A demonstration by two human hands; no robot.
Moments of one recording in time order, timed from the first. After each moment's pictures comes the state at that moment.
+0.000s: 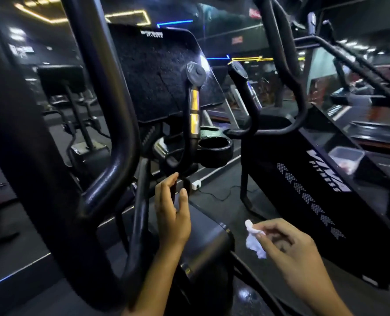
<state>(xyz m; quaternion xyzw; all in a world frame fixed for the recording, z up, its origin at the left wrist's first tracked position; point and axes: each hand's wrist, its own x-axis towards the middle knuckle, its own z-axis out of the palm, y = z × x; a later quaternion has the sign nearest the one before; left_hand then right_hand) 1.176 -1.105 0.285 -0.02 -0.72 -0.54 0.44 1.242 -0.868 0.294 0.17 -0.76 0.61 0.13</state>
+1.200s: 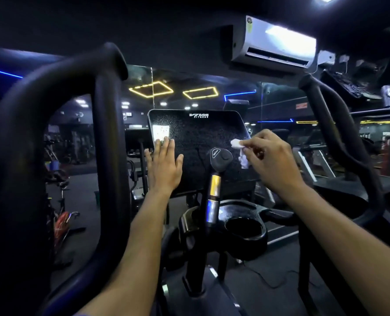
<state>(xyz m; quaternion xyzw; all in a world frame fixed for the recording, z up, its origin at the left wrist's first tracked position) 1.004 -1.226 0.514 0.18 -0.86 -0.04 0.48 0.988 -0.936 0.552 0.41 -0.69 0.38 0.46</state>
